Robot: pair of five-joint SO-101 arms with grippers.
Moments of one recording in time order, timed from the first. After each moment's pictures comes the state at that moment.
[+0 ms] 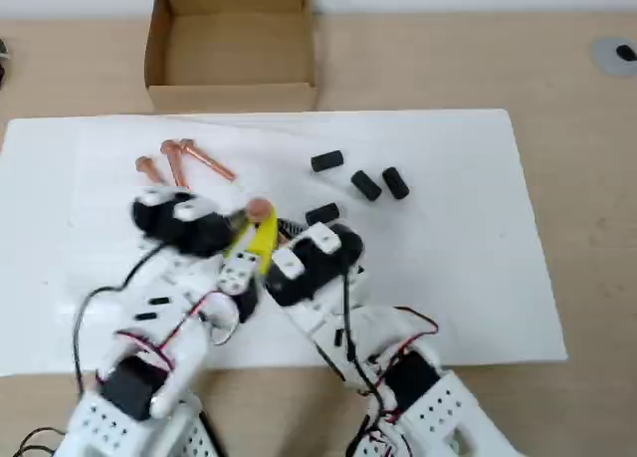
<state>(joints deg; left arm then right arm) 28.3 -97.9 85.5 33.2 2.3 -43.0 -92.0 97.5 15.3 -4.9</state>
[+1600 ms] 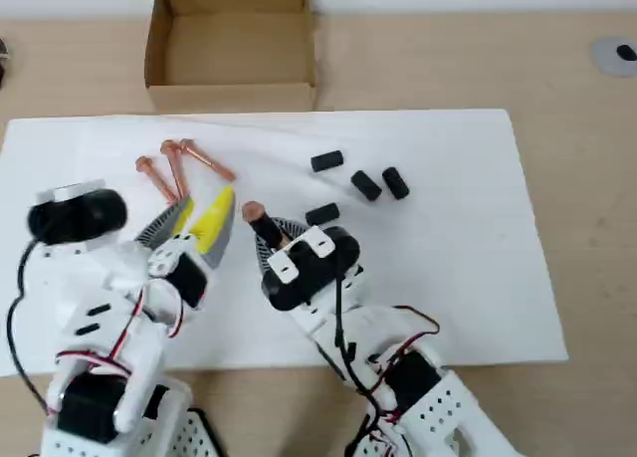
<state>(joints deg) 11.1 -97.9 68.3 51.6 19.2 -41.8 -92.2 97.5 15.1 -2.0</state>
